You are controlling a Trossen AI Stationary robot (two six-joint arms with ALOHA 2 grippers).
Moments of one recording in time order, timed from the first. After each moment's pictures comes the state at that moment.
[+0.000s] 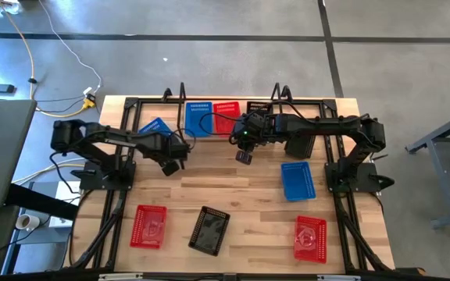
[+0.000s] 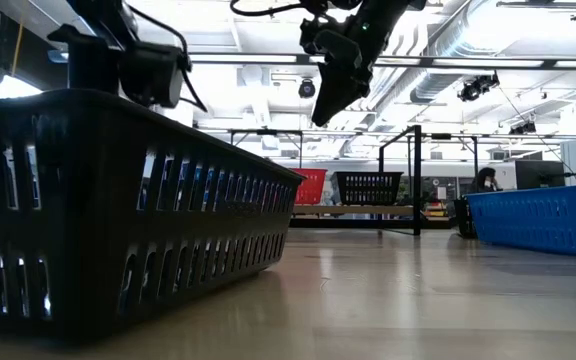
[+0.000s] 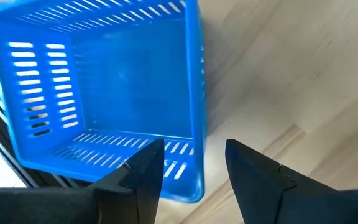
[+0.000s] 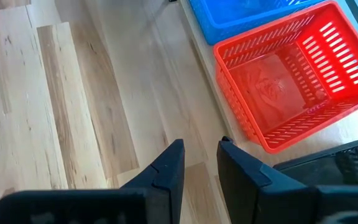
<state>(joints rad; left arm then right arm) 0.25 1.44 0.75 -1.00 -0.40 -0.52 -0.13 1.69 1.42 -0.70 0.16 0.08</state>
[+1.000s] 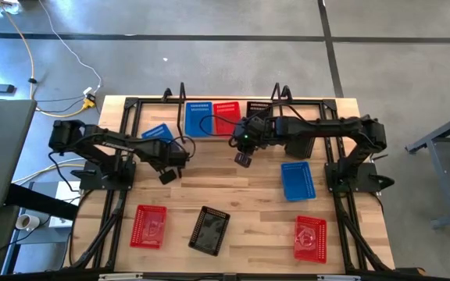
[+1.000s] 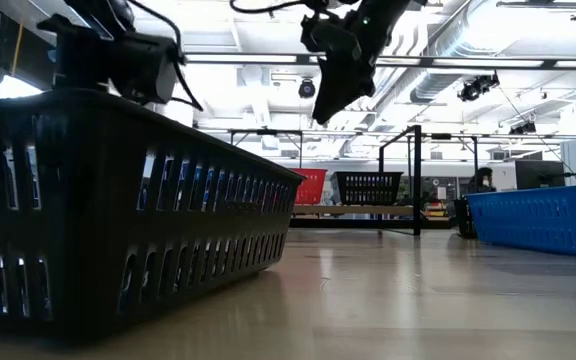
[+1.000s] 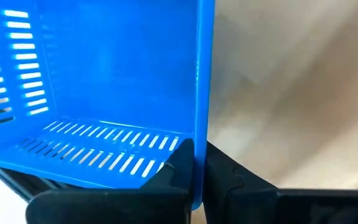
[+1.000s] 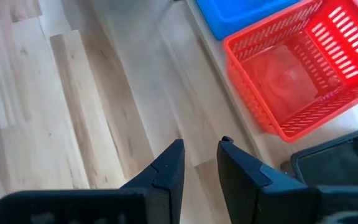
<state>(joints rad) 0.14 1.42 0.76 -1.06 -0.27 -0.55 -0.10 1.68 1.42 -0.71 0.16 0.19</state>
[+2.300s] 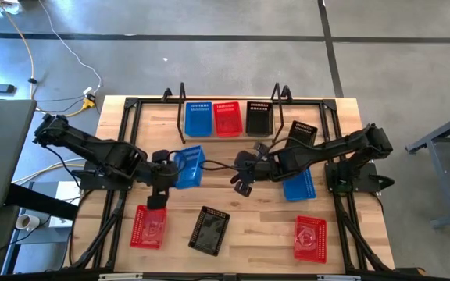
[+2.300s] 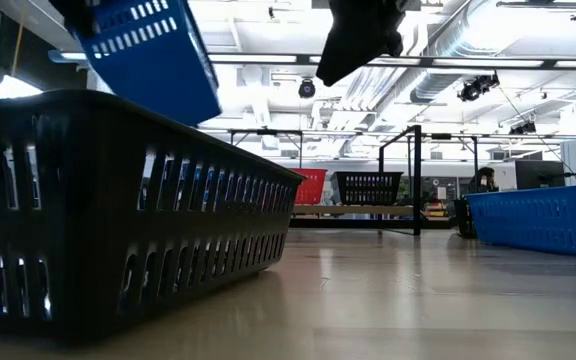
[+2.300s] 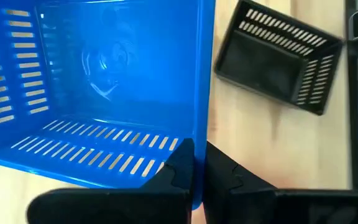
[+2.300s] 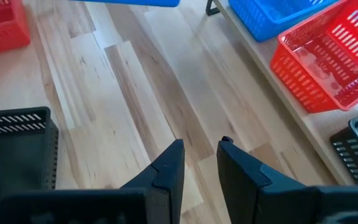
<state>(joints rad) -0.27 1.19 1.12 -1.04 -0.14 -0.41 0.22 1.67 1.42 -0.73 0.44 0.49</state>
